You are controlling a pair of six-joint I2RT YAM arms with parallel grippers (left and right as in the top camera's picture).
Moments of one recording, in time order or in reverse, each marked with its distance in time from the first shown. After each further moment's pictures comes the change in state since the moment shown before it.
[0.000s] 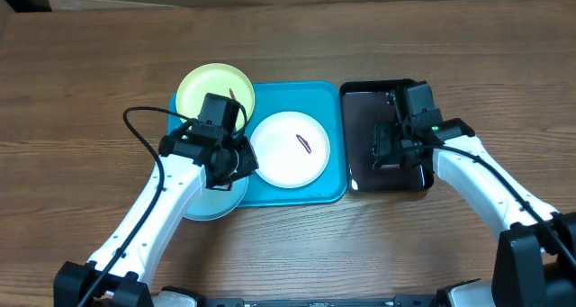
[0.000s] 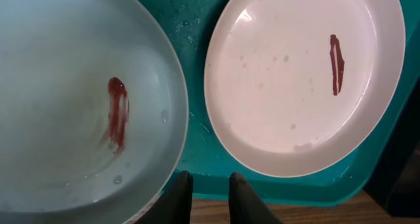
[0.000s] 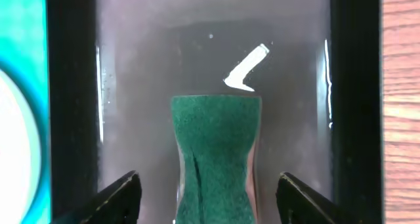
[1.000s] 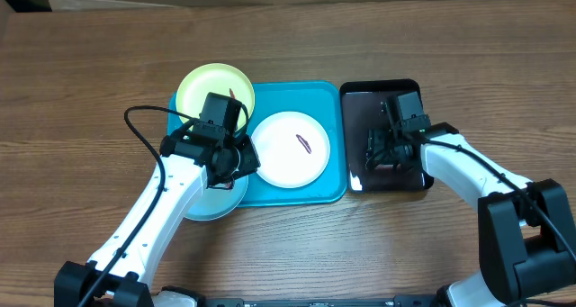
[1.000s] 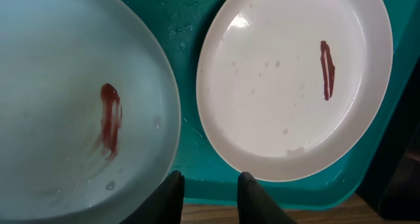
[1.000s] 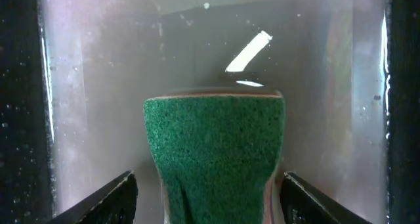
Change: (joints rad) left arm -0.006 0.000 0.000 0.022 0.000 -0.010; right arm 0.000 0.125 -0.046 0.132 -0.011 0.020
